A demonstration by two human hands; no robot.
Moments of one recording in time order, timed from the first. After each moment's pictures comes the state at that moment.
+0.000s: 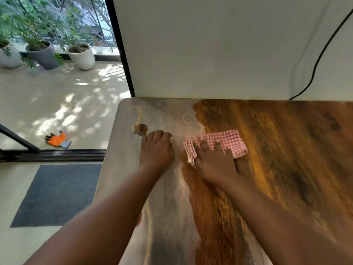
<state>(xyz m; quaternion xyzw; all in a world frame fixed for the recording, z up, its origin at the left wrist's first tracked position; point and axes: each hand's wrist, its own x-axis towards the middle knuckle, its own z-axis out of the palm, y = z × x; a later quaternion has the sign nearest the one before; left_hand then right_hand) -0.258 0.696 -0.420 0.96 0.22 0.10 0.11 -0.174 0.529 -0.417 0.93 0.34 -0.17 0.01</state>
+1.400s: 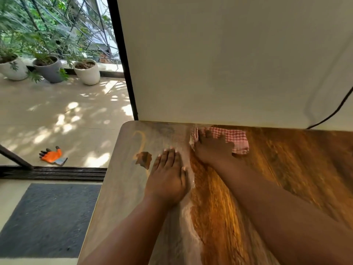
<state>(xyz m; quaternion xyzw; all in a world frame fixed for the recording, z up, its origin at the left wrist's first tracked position) -0.222 0.714 -0.448 0.97 0.18 0.07 0.15 -0.060 0.639 -0.414 0.96 0.24 -0.15 -0.01</state>
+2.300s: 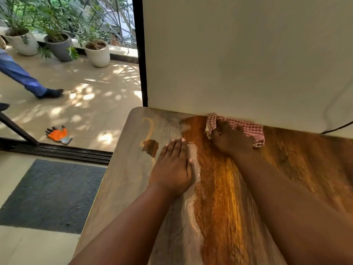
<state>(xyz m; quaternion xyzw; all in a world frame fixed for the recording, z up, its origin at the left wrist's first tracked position) -0.223 0.715 -0.447 0.97 0.18 0.06 0.17 -0.032 0.623 -0.414 0.97 0.23 -0.11 -0.03</state>
